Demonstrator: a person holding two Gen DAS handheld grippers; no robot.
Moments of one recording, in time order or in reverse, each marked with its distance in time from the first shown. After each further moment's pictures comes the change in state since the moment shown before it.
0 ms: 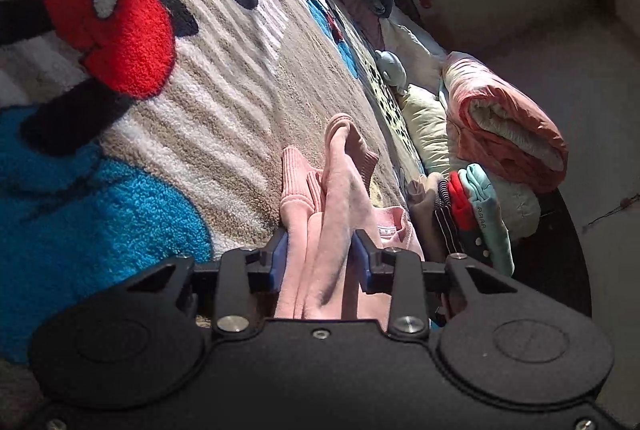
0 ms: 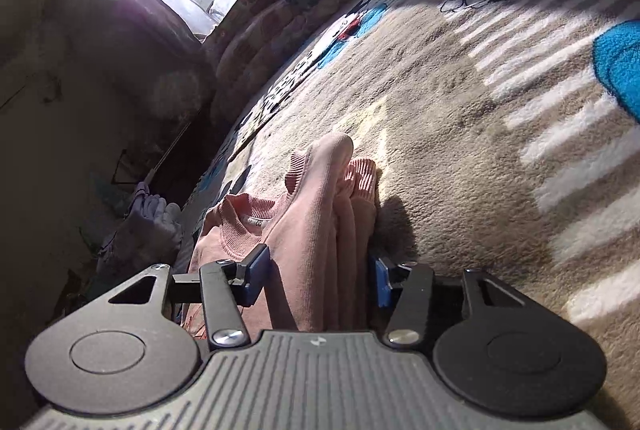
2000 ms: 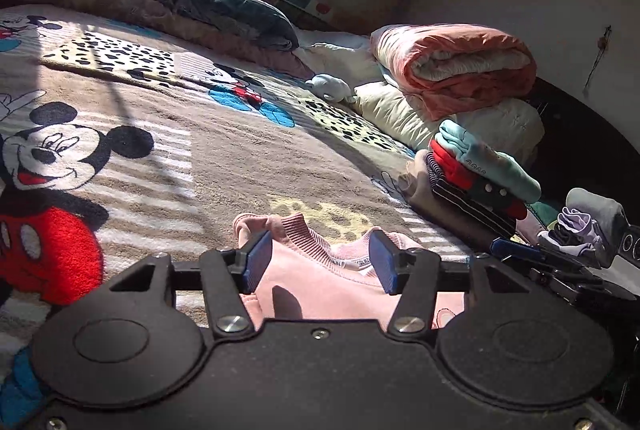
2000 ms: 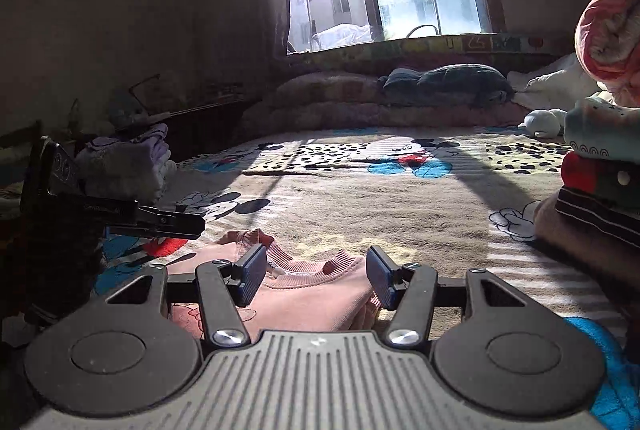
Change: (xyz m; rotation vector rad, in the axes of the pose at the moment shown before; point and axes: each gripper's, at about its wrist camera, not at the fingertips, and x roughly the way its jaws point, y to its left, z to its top) left arm -0.005 -0.070 -0.011 0.635 -0.125 0.069; right arm -0.048 0.097 -0.018 -0.794 -0.163 -0.111
